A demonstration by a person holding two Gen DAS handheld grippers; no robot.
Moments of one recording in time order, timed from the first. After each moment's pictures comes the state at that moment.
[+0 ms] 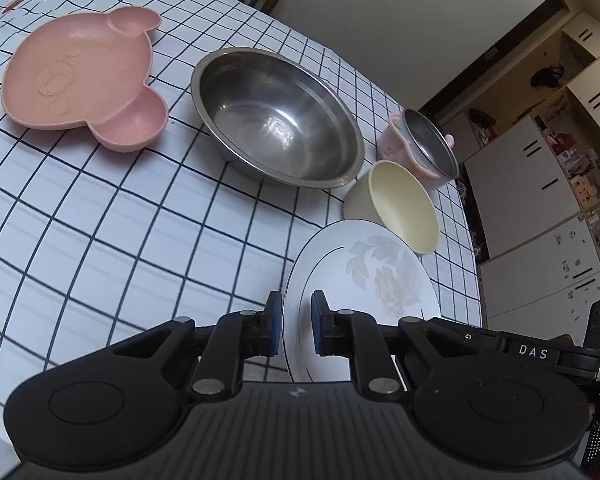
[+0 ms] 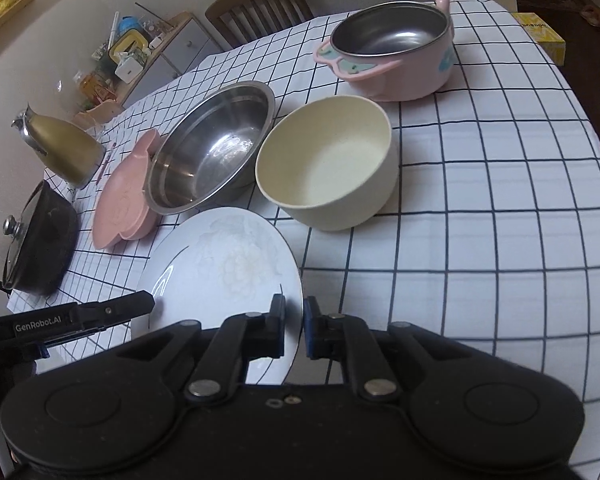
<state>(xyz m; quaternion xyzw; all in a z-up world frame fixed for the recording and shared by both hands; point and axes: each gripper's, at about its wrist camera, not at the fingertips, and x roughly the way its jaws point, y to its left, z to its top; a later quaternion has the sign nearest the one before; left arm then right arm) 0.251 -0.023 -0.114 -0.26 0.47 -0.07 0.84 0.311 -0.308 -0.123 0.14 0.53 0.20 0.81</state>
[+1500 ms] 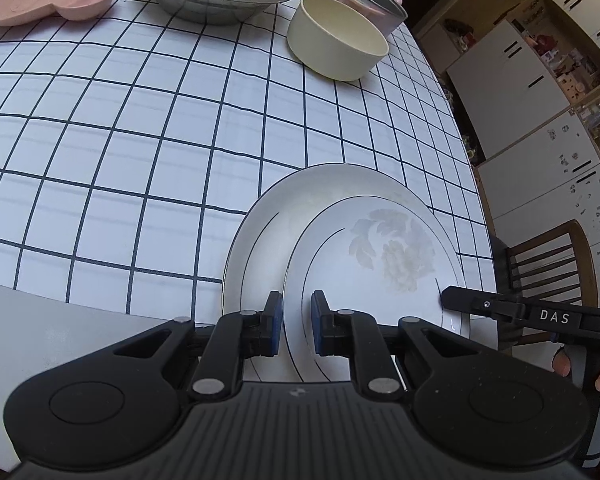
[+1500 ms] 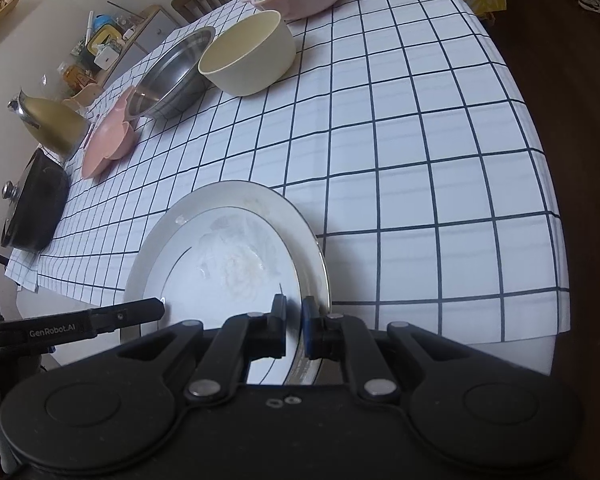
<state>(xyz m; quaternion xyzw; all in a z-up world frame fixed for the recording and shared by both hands) 0.150 -0.097 -0.152 -0.18 0.55 -0.12 0.81 0.173 -0.378 -0.150 0.17 0.55 0.16 0.80</state>
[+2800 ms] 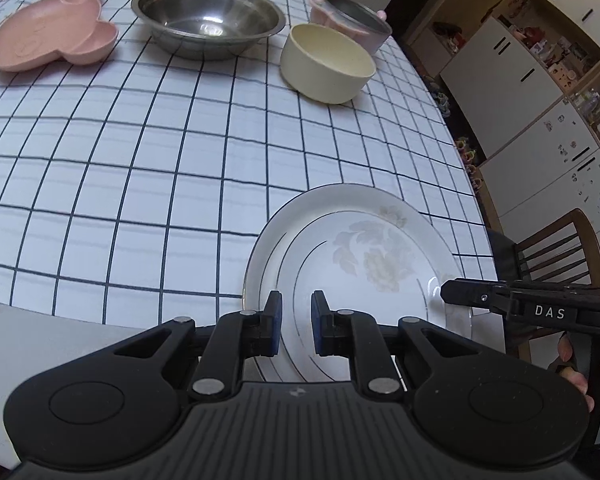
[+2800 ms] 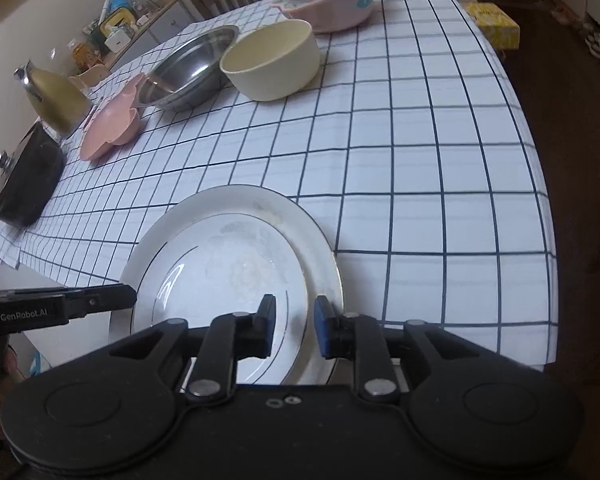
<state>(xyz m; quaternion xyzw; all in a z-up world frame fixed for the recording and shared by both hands) 0.138 -0.090 -0.124 -0.14 0.52 -0.13 0.84 0.169 -0.358 -0.135 0.10 0.53 0.17 0.82</state>
